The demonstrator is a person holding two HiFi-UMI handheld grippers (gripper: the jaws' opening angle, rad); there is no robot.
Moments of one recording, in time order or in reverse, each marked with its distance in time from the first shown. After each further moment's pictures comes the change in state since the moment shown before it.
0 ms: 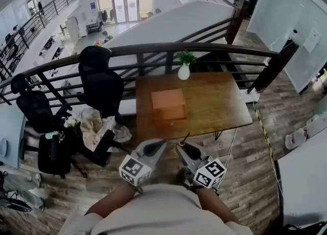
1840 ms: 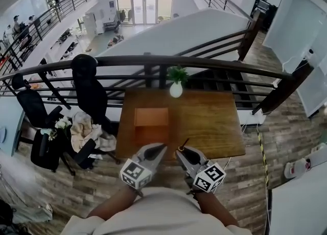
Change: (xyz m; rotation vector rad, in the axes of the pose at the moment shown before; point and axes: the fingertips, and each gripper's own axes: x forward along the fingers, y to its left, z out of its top) left arm 0.267 0.020 0.008 -0.023 -0.010 0.153; right arm -0.037 -0.254 0.073 0.003 0.055 0.151
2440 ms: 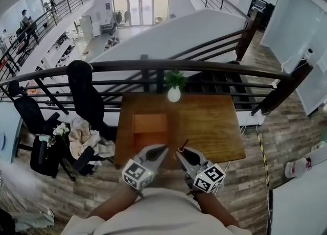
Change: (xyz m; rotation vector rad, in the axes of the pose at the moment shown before) left arm 0.034 0.028 0.001 0.003 0.014 -0.039; right arm 0.023 -0.034 0.008 0.006 -0.003 -0.022
